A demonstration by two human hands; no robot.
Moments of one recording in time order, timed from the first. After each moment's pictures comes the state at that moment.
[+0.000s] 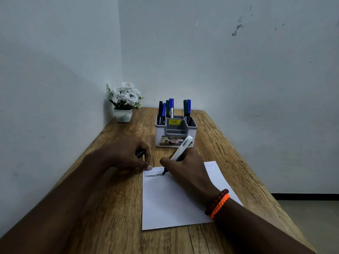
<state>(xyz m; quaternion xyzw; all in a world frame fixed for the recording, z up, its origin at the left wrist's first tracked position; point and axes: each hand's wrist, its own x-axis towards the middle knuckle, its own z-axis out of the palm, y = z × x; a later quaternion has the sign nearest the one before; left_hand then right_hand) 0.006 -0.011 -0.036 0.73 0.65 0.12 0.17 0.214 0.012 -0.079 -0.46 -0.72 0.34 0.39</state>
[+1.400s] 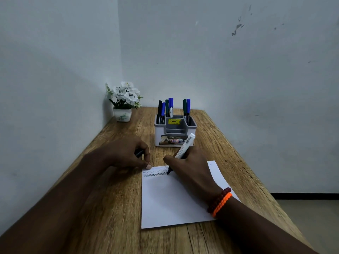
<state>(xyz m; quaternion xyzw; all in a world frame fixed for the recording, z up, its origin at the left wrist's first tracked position) 0.004 -0.010 -0.038 0.72 0.66 0.12 0.18 0.220 0.017 -0.080 -0.45 -0.72 0.33 0.41</state>
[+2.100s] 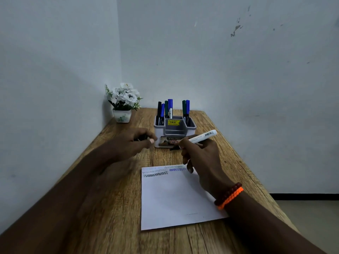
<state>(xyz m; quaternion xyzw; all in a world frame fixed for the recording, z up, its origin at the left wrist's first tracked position) 0.003 -0.007 -0.039 0.69 0.58 0.36 0.22 0.238 0.026 -0.055 -0.39 -0.58 0.50 0.52</state>
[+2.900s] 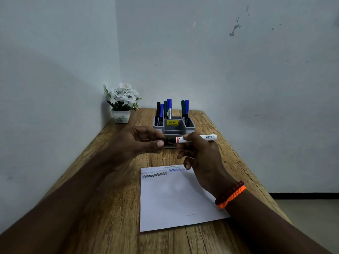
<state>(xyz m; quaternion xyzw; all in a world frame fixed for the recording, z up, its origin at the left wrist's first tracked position) 0.029 -0.013 -0.041 0.59 0.42 0.55 0.41 0.241 0.026 -0.049 -0.31 -0.49 0.62 0.52</state>
